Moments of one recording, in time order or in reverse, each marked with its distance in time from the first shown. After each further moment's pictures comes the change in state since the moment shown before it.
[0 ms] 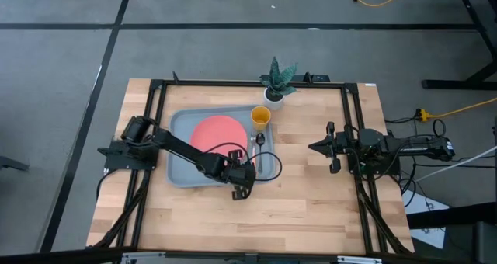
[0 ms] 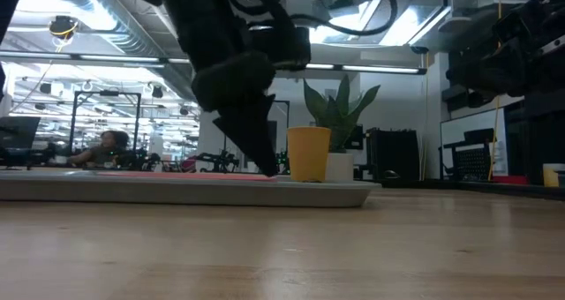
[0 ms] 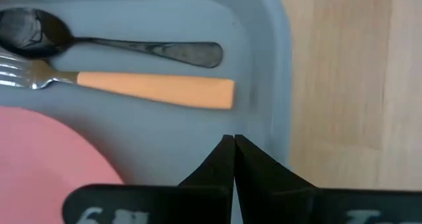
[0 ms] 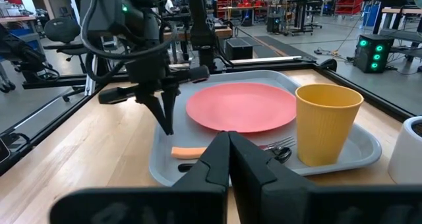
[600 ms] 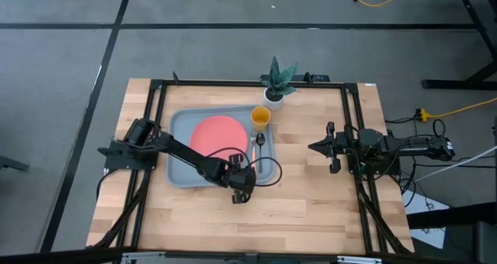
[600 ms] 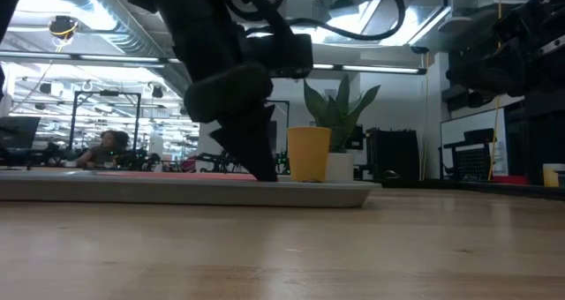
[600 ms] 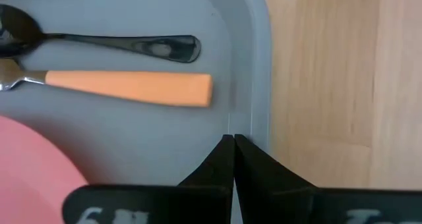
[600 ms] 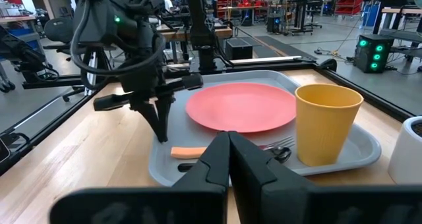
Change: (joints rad) left arm -0.033 0.036 -0.001 0.034 0.007 -0.006; right arm 0.000 0.000 0.000 0.000 0.000 0.000
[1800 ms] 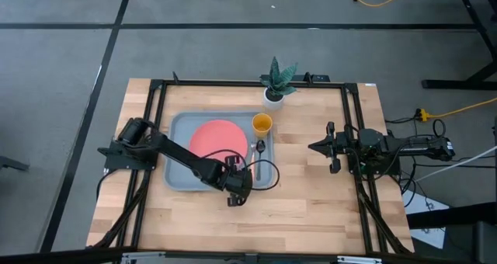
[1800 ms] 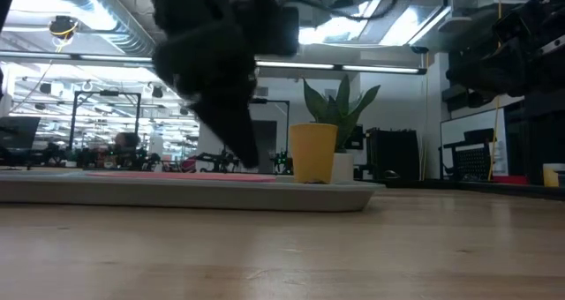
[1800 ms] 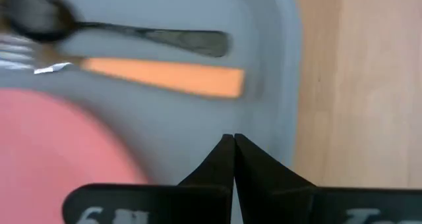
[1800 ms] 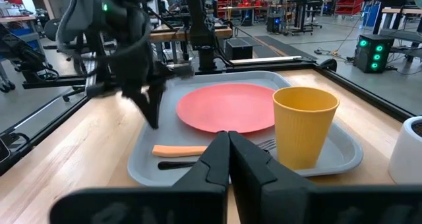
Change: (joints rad) left arm -0.037 -0.046 0.023 -0.103 0.010 -0.042; right arm 0.000 0.000 0.000 0.000 0.000 0.000
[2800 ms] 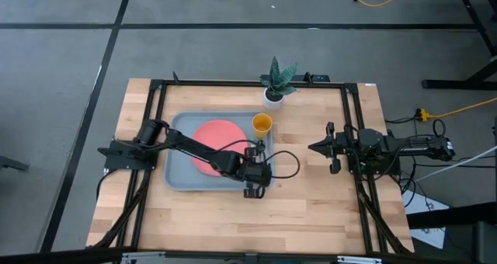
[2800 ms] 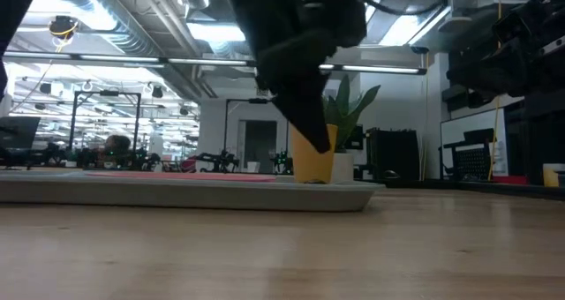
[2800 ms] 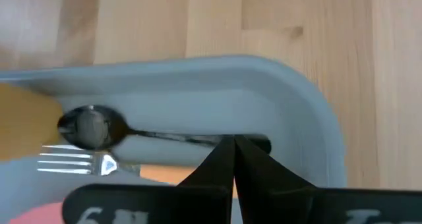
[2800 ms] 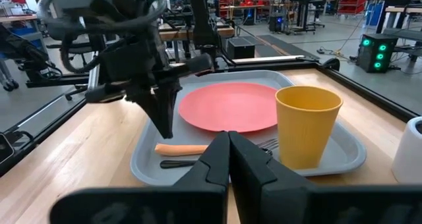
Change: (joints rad) left arm 0.107 0.136 0.270 -0.079 -0.018 0.226; right arm 0.000 0.002 0.000 -0.001 -0.009 0.000
